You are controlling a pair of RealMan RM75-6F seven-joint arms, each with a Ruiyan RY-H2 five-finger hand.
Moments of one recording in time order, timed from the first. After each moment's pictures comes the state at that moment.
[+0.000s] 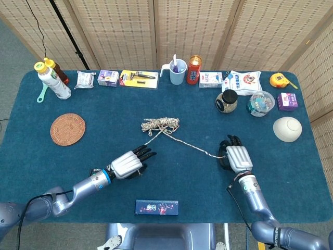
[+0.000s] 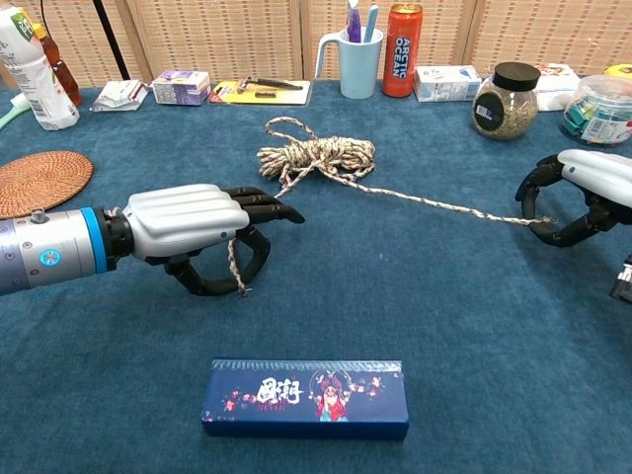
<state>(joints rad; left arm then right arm) -0.84 -1.71 0.11 -1.00 1.77 0.99 -0.19 0.51 -1.57 0.17 -1.37 -1.13 1.03 -0.18</state>
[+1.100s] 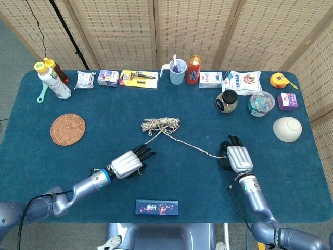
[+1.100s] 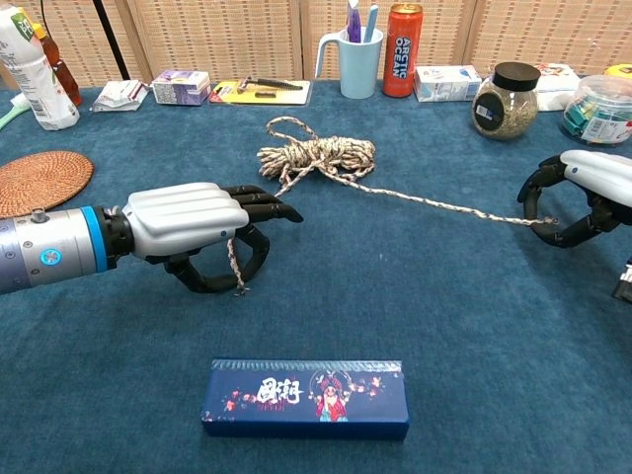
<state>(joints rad) -0.84 -1.71 0.12 -1.00 1.75 1.00 -0.18 0.50 -1.57 0.17 -1.37 -1.13 1.03 -0.17</state>
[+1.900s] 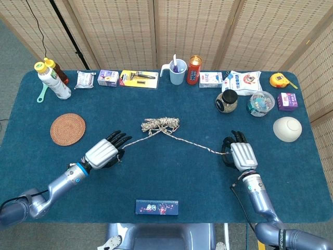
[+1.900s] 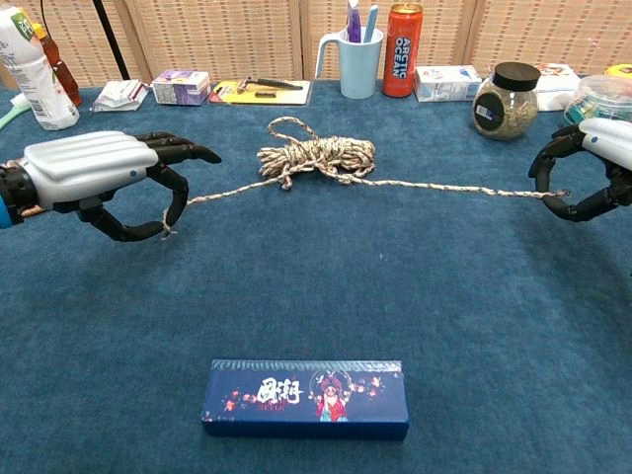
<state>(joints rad) -0.75 -1.55 0.11 -1.05 1.69 1.12 -0.21 0.49 -1.52 0.18 -1.43 -1.17 1.09 -0.16</state>
